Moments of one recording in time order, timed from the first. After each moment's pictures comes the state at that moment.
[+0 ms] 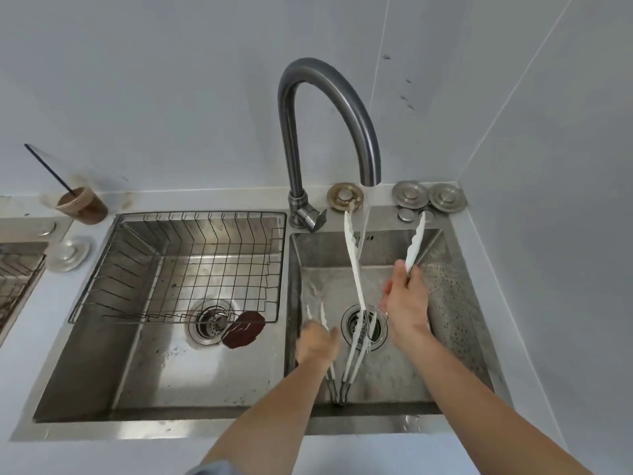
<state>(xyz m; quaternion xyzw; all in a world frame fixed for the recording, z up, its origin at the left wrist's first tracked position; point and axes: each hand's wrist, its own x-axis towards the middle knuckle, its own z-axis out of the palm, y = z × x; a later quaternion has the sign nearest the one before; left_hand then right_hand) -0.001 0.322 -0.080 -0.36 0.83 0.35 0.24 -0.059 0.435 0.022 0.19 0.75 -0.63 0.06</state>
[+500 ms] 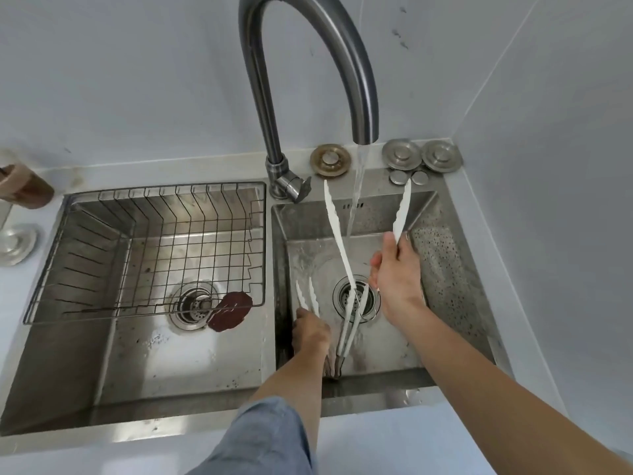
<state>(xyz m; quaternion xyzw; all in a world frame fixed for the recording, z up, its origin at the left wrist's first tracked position) 0.002 0.330 -0.138 -0.41 0.81 0.31 0.29 -0.067 0.429 0.001 0.21 0.73 -0.64 0.07</state>
